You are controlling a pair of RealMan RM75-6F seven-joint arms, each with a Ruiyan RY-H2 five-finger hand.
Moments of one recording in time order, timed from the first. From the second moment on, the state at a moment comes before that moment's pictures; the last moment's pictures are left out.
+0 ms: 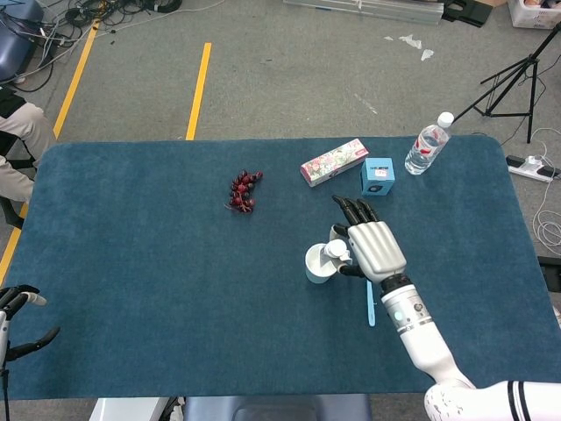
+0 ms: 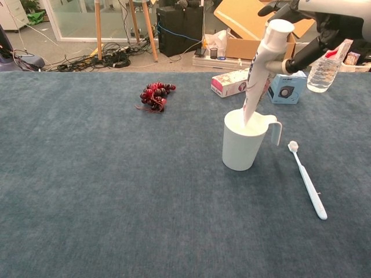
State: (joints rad) left arm 0.00 -1.06 -0.05 -1.68 1.52 1.60 -0.02; right arm 0.67 -1.26 0.25 -2.09 -0.92 1.23 -0.56
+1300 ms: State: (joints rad) left arm 0.00 -1.05 -0.05 -1.68 1.53 1.61 -0.03; right arm 0.71 -1.35 0.21 -1.93 -0.84 1.16 -0.51
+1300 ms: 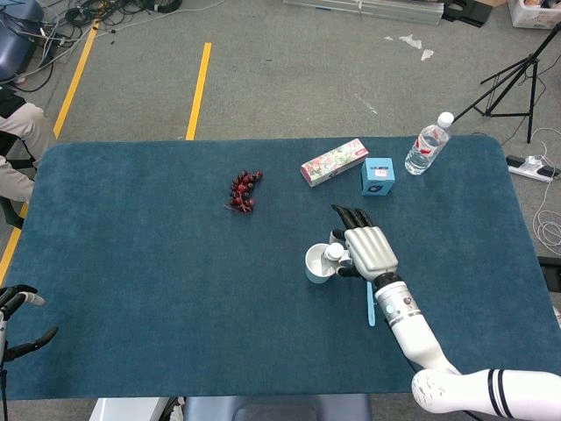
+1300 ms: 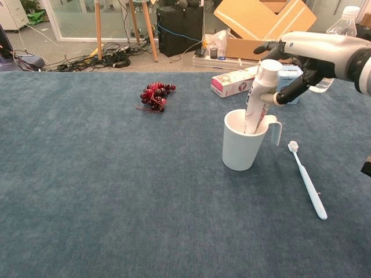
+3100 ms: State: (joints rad) left arm 0.01 -1.05 -0.05 -1.68 1.53 1.62 -0.04; right arm 0.74 -1.40 0.20 -1.80 -0.82 1.07 -0.43
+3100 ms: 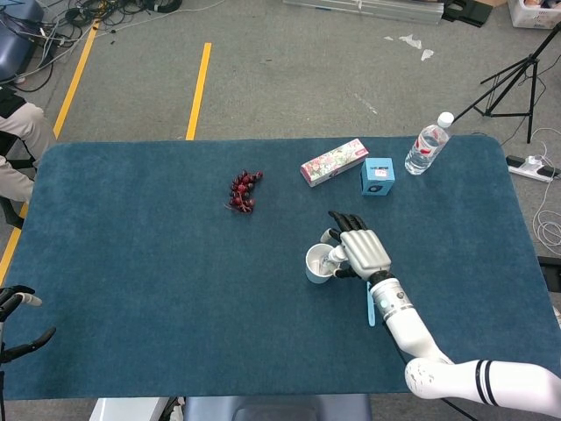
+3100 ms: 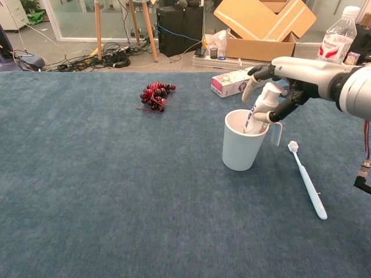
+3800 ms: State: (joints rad) left arm 0.01 -1.05 -0.05 -1.68 1.52 1.61 -0.03; right arm 0.66 -1.24 0.18 -2.01 -1.01 1.19 -0.41
